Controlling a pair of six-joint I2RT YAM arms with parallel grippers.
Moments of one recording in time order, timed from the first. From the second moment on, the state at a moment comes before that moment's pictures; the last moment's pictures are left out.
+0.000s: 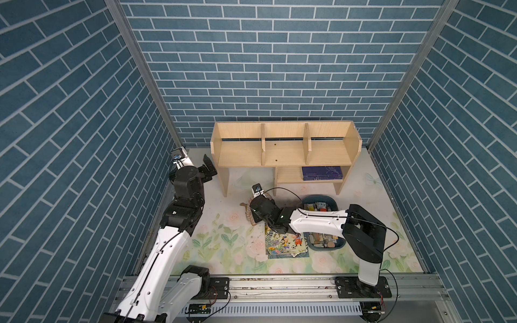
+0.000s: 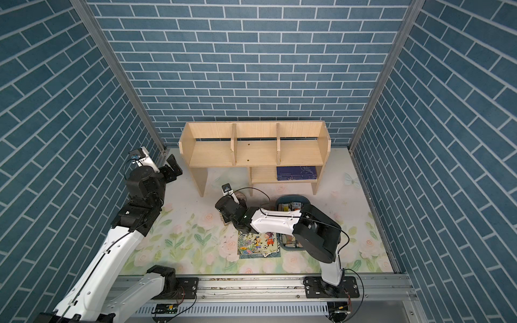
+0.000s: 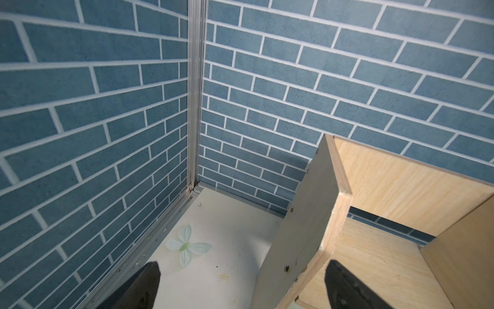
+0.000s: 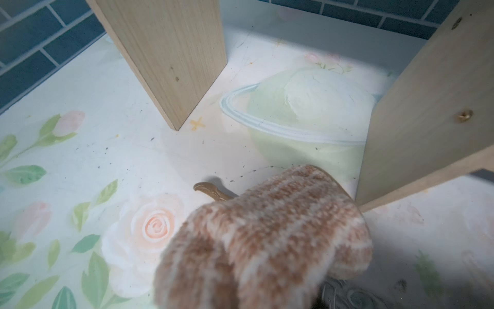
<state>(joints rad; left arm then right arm) -0.19 0.93 0.93 -0.17 -0.48 -0.29 1.14 1.90 1.25 -0.05 0.45 0.41</state>
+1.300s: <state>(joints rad) -0.03 1.32 0.36 0.47 -0.62 -0.26 0.25 0.77 0.24 0.08 0.99 0.23</state>
